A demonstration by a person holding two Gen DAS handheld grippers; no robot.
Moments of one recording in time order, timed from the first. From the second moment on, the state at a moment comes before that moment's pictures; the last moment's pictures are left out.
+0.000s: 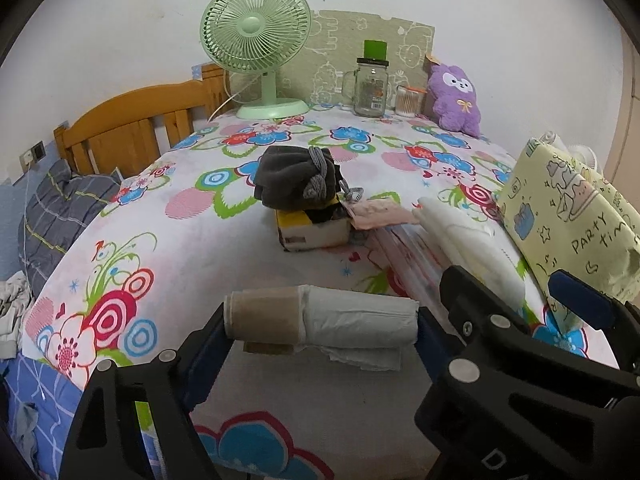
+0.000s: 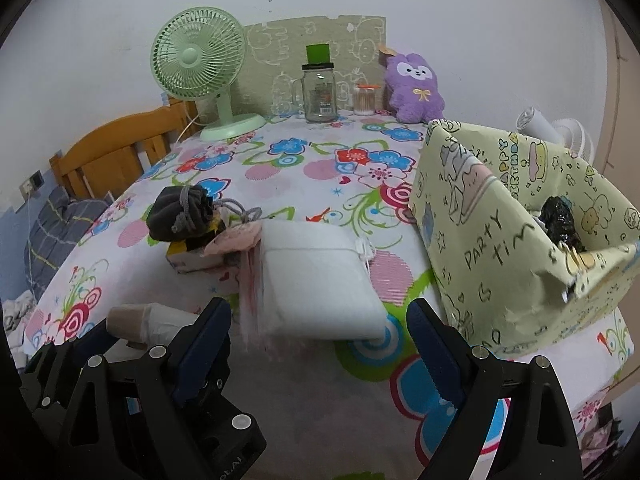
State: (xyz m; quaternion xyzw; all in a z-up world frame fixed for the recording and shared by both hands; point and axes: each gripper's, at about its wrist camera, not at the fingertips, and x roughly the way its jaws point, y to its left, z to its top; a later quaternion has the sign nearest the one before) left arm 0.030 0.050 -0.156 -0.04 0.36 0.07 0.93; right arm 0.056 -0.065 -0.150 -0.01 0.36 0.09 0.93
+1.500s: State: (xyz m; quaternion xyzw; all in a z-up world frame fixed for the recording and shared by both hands) left arm 0.052 0.051 -0.125 -0.03 0.36 0.07 0.93; right arm 0.078 -0.061 -0.121 0.00 0.36 0.11 0.93
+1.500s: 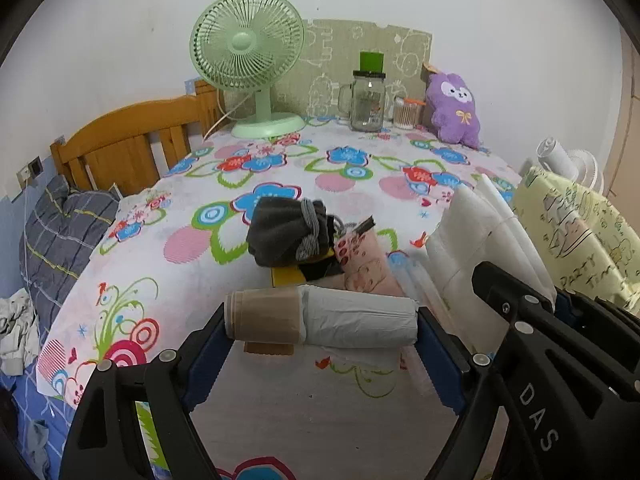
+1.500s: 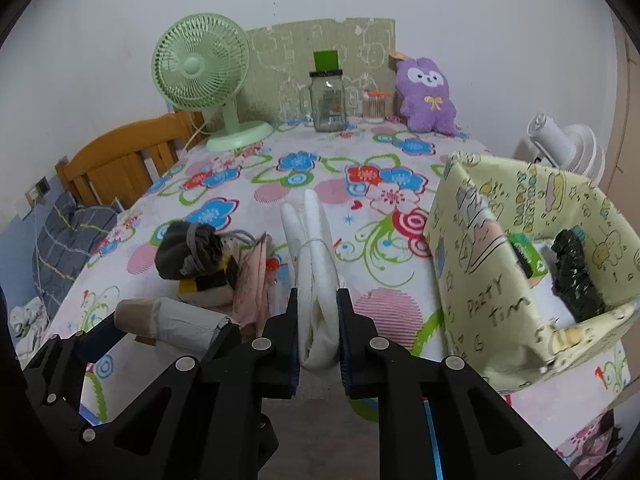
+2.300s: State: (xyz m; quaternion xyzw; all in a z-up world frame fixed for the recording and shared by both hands) left arm 0.043 0.039 -0.071 -0.03 0.31 0.06 0.95; right arm 0.060 -0.071 -0.061 0.00 0.32 0.11 0.94
